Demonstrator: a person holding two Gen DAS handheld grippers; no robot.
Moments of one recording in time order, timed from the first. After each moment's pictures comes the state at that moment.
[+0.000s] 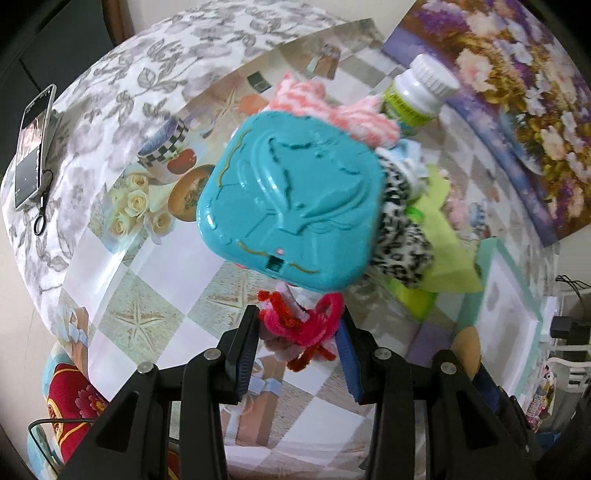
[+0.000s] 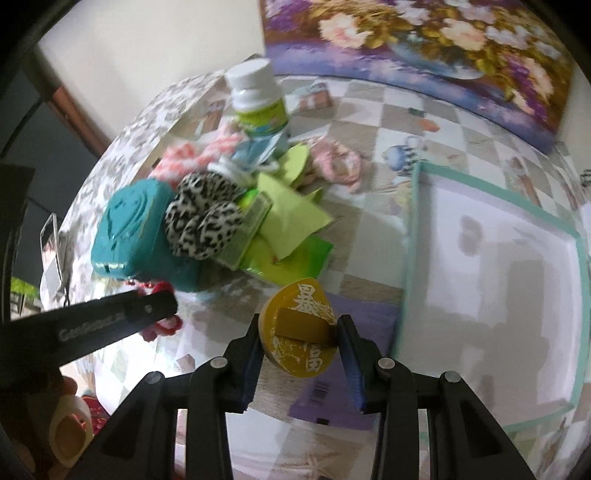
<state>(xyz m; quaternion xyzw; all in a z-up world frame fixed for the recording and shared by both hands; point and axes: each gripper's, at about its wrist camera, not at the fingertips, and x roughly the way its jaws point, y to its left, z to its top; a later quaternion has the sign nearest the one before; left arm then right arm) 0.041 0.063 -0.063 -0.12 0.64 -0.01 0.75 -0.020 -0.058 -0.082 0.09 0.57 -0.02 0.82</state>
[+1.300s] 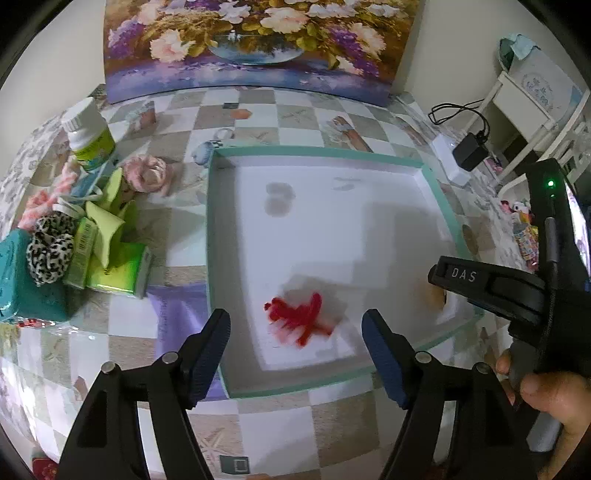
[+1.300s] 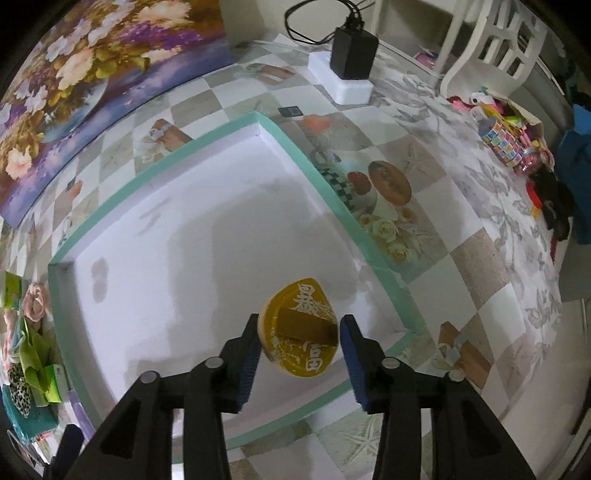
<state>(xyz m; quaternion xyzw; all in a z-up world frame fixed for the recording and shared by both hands) -0.051 -0.152 -0.043 0.07 0.55 -0.28 0.78 -0.122 -0.293 -0.095 0.25 0.55 -0.37 0.71</state>
